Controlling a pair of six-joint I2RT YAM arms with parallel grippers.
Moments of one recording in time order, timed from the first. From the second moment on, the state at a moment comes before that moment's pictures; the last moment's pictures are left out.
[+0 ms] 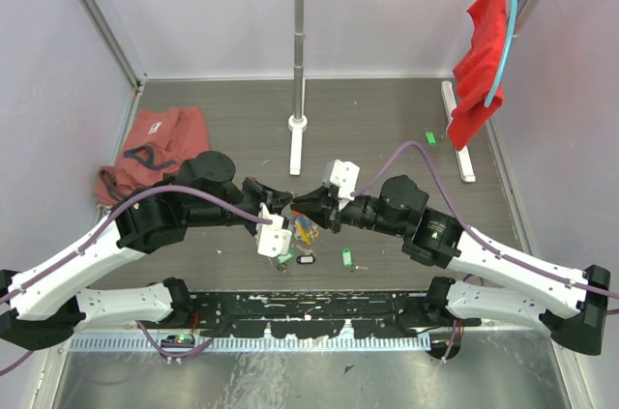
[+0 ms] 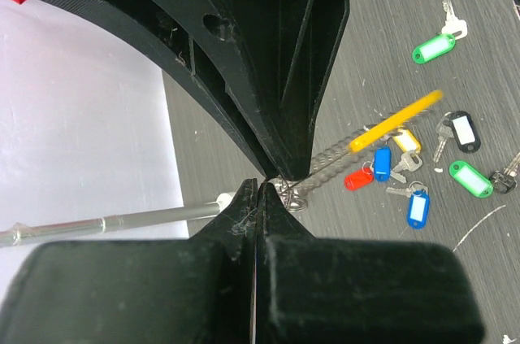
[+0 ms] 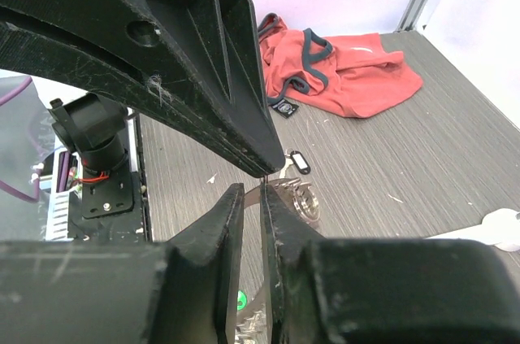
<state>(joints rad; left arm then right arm) -1.09 1.00 1.28 -0.76 0.19 1.05 1.06 0.91 0.83 0.07 -0.21 -0.08</state>
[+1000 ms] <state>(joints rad) -1.09 1.00 1.28 -0.75 0.18 1.04 1.06 0.92 0.88 0.02 -0.30 -0.13</state>
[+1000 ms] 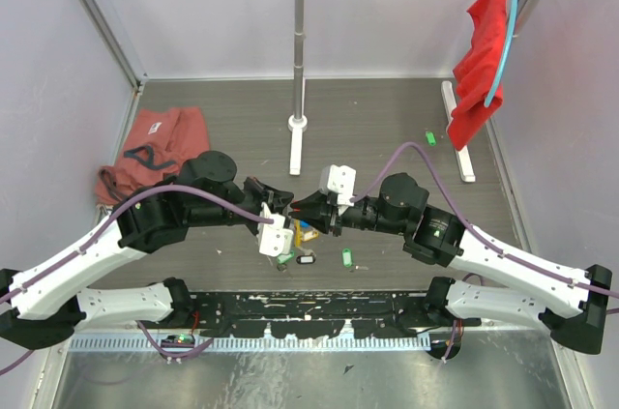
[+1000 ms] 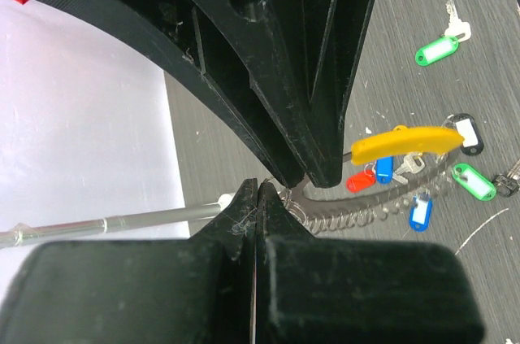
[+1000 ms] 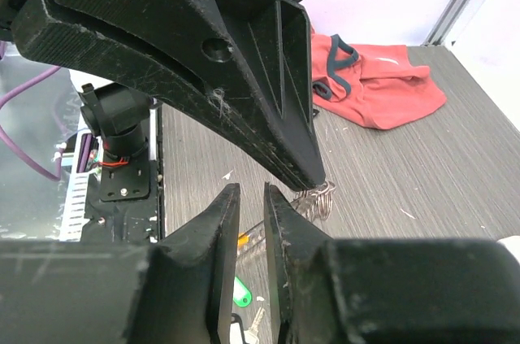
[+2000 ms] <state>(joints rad) -1.09 0.97 1.28 -0.74 0.28 1.05 1.06 0.84 0.88 -0.10 -0.27 -0.18</state>
